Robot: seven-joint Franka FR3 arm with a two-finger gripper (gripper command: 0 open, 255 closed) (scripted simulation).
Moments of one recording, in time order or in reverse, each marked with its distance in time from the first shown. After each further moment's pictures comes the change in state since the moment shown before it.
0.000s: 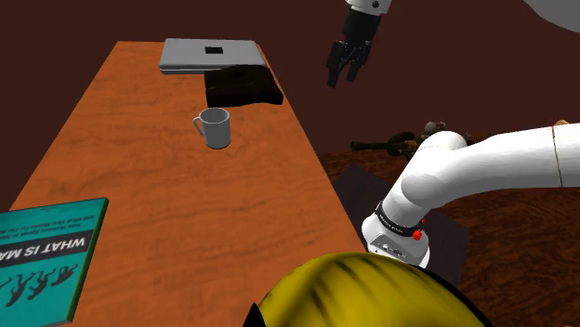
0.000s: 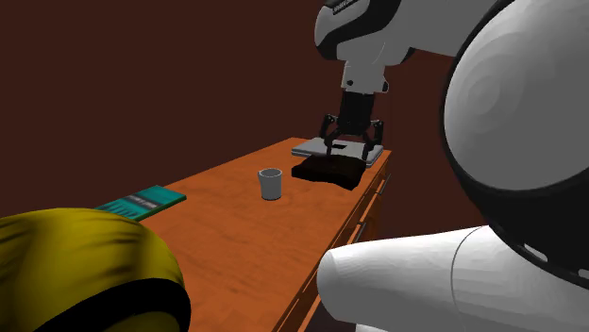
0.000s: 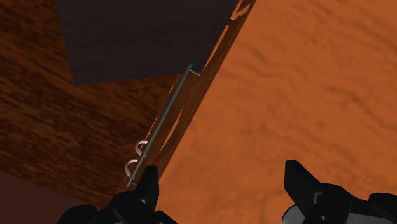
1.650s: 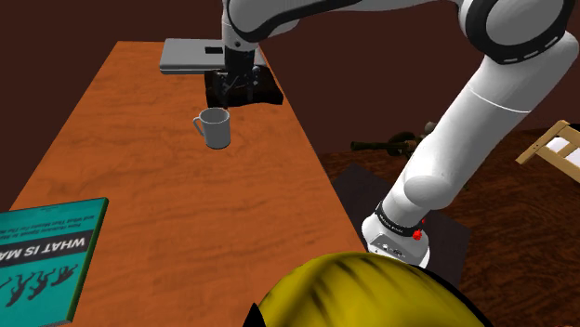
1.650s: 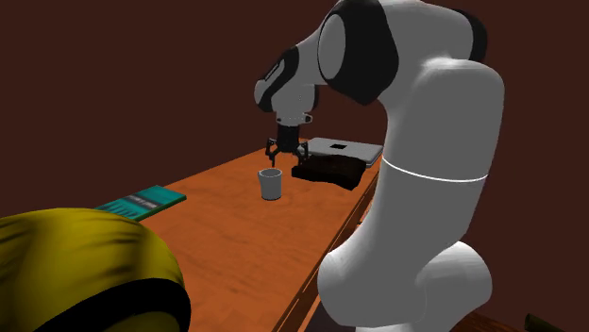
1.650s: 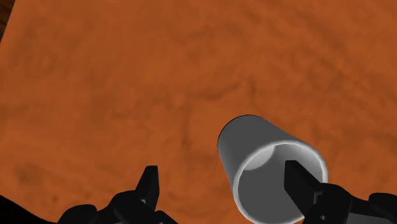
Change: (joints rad) arm 0.075 0.790 0.228 0.378 0.002 0.453 0.256
